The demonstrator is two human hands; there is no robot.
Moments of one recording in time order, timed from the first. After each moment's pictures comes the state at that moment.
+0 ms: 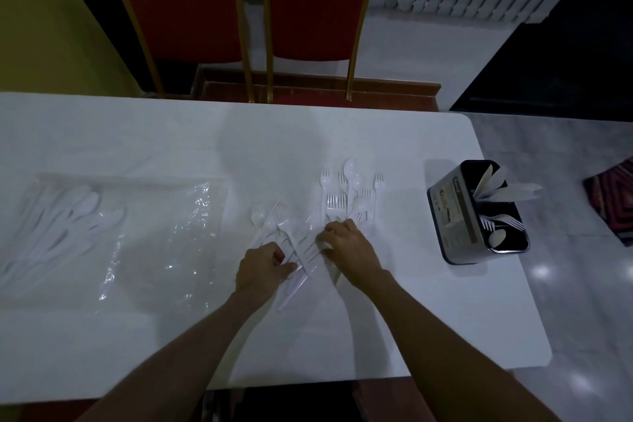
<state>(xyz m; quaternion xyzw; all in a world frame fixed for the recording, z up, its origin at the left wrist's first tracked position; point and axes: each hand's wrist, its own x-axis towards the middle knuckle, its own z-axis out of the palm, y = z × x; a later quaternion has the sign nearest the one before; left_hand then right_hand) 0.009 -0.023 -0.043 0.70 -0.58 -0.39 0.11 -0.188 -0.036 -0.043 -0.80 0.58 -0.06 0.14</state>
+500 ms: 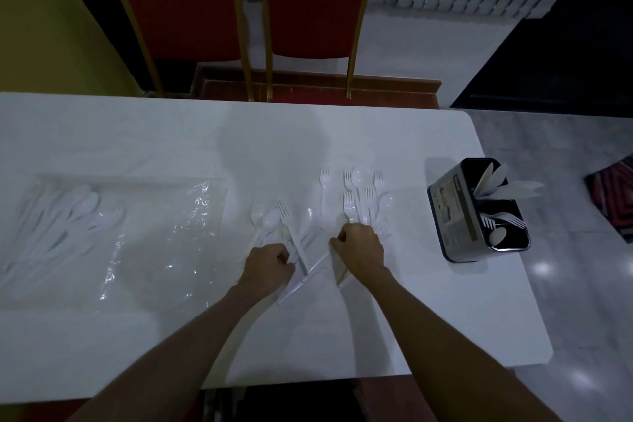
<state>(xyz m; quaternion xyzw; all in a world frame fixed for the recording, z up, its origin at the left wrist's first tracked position) 0.004 -0.031 -0.040 0.66 -0.63 -0.41 0.06 -0.187 -0.043 -0.031 -0.57 0.77 -0.05 0.28</state>
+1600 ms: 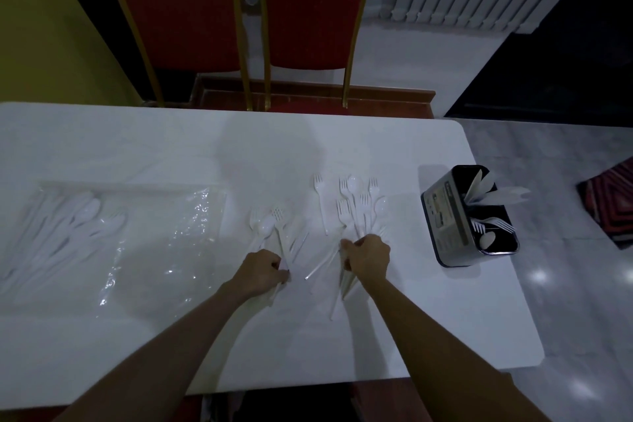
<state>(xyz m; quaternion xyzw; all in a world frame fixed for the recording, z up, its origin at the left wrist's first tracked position) 0.013 -0.038 -0.021 0.63 -0.62 -0.47 -0.01 -0.195 -0.032 -0.032 -0.33 0.85 -0.20 0.36</state>
